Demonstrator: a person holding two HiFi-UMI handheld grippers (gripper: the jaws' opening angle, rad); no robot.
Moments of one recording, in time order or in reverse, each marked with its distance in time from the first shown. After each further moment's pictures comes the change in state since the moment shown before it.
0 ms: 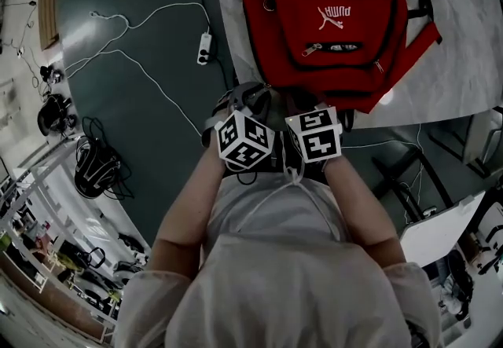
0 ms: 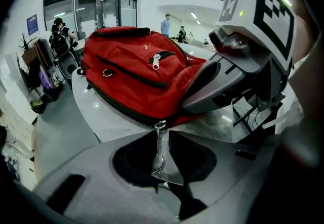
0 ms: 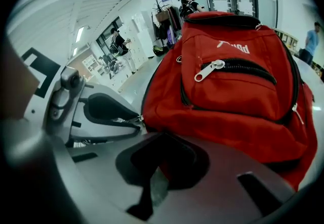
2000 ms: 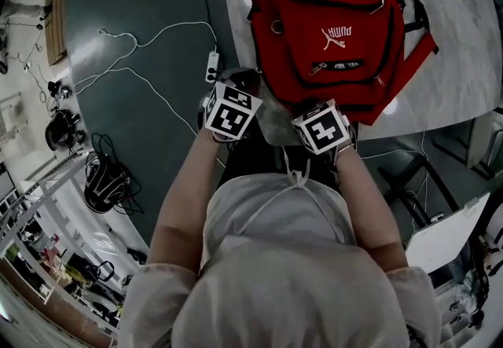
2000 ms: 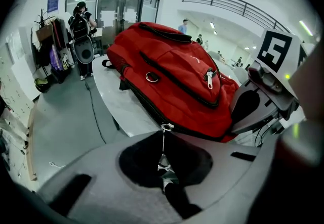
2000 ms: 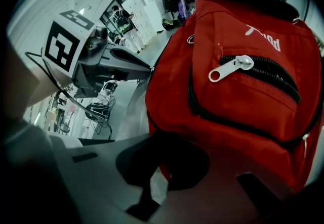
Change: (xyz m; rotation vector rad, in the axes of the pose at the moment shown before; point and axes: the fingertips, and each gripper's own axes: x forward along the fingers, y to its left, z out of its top) left arm 0.002 0.098 0.023 -0.209 -0.030 -0.018; right arm 0.006 -0.001 -0.005 -0.085 0.300 0.085
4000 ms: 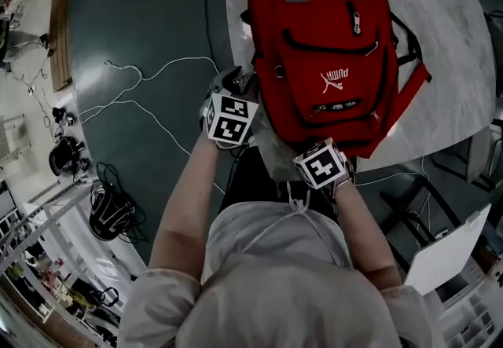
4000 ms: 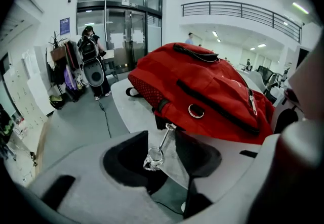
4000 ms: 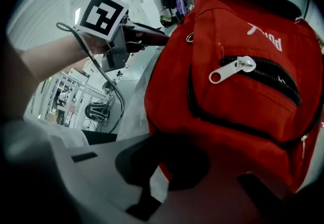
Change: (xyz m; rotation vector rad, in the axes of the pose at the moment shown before) left arm 0.011 0.087 0.074 0.042 -0.193 0.163; right arm 0.001 0.003 0.002 0.011 0.035 0.006
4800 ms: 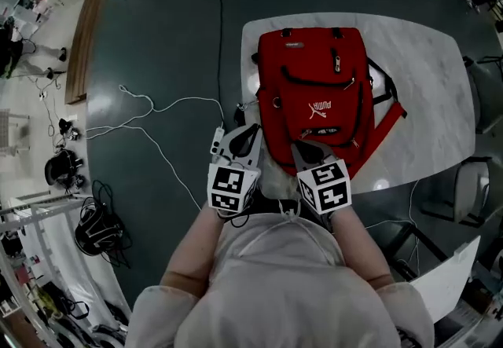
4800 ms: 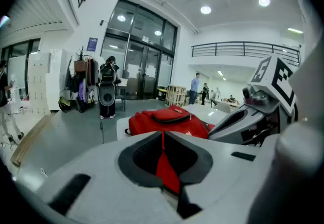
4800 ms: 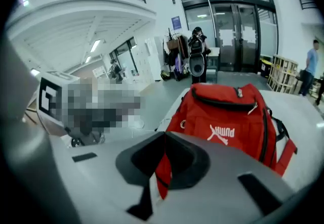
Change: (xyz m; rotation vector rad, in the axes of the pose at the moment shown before) left arm -0.158 -0.077 0.072 -0.141 -0.413 0.057; right arm -0.149 0.013 0.090 -0.054 -0.595 -0.120
